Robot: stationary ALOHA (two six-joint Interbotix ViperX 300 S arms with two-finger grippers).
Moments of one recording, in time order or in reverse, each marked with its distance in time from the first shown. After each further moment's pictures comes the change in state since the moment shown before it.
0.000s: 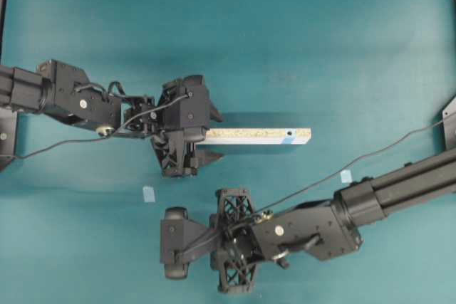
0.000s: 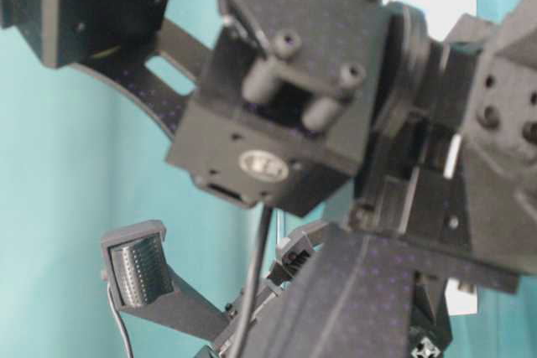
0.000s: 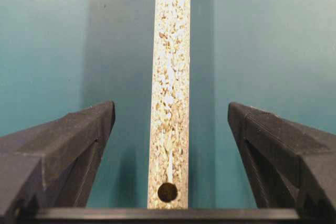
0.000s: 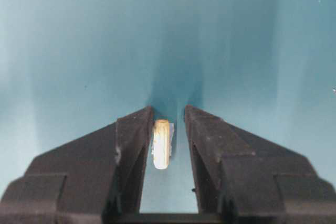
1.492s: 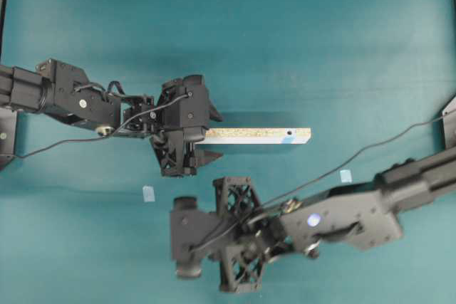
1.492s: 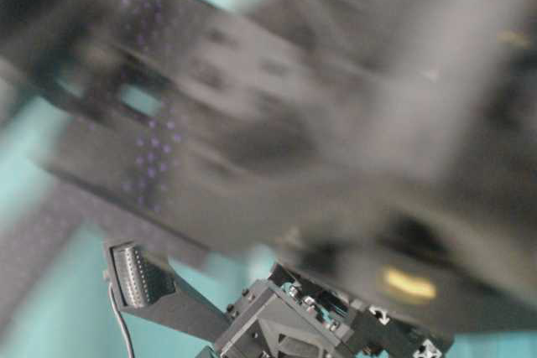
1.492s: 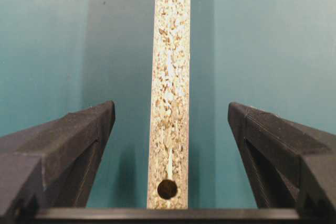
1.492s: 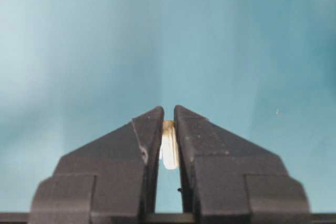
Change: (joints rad) left arm 0.000 0.000 0.000 0.002 0.003 -0.003; right arm -0.009 -0.193 0.107 -0.127 -0.150 0.058
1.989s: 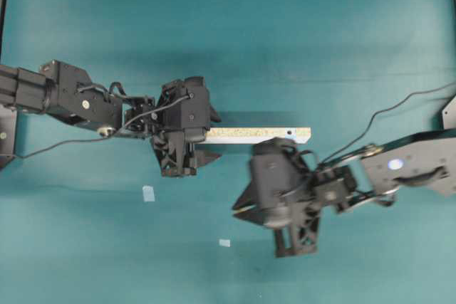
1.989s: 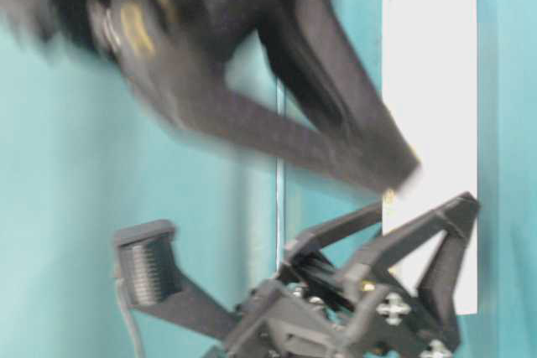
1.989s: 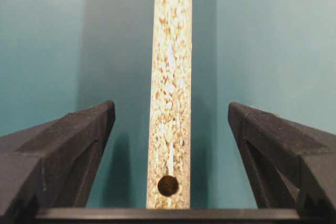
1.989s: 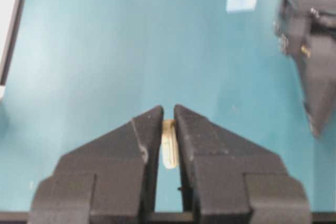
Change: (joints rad) left arm 0.000 0.025 0.000 -0.002 -0.002 -0.002; right arm -0.074 -0.314 0.419 -0.060 -0.393 -0.002
